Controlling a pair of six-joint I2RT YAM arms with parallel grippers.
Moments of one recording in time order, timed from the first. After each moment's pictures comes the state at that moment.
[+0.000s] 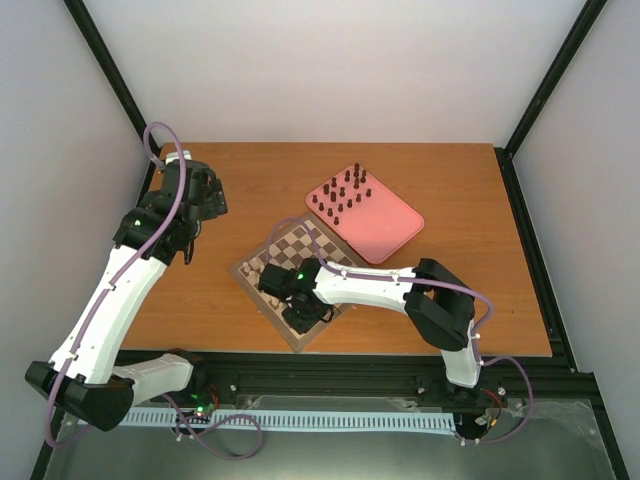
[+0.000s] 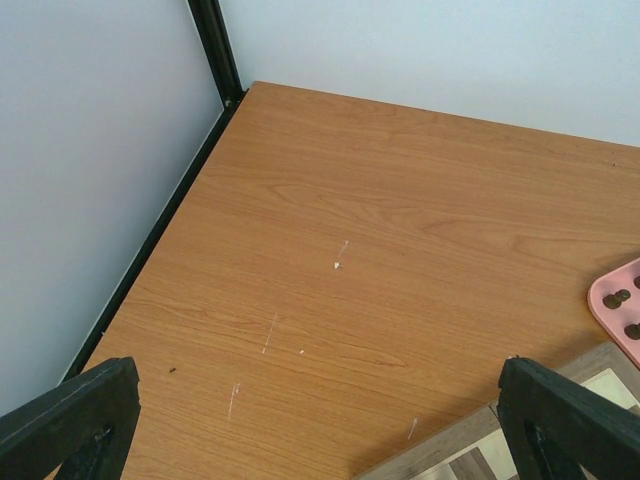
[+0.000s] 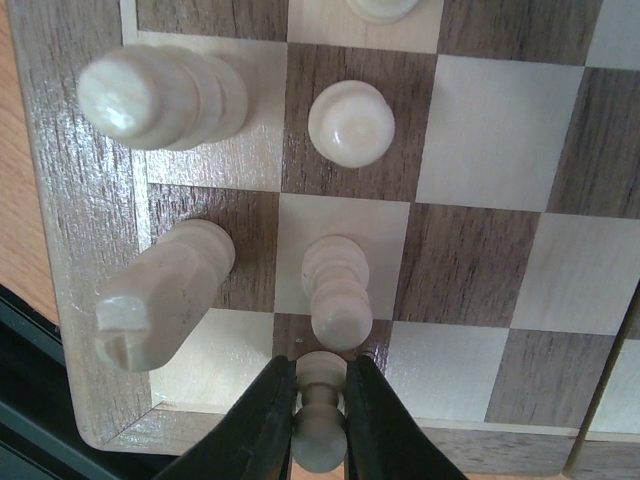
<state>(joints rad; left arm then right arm) -0.37 1.14 1.38 -0.93 -0.58 -0.40 1.18 1.96 1.46 -0.97 0.04 0.39</state>
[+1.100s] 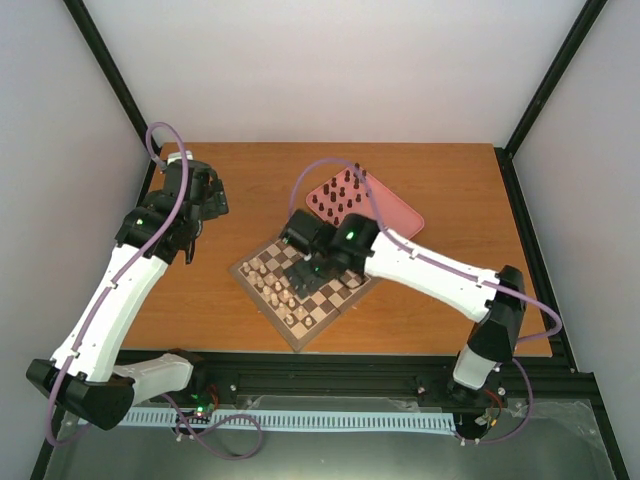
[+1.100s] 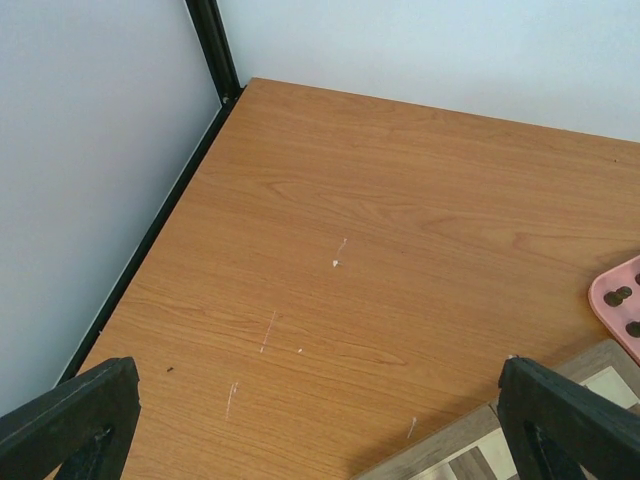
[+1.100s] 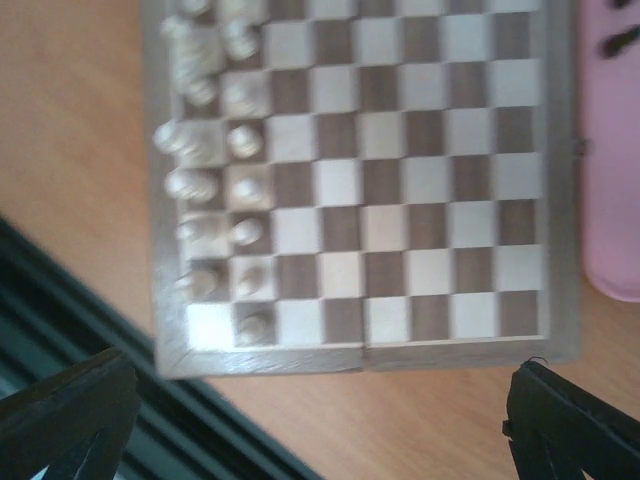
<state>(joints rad) -0.37 1.15 1.37 -0.93 -0.57 -0.40 1.13 1.70 1.67 -1.17 0.14 0.39</state>
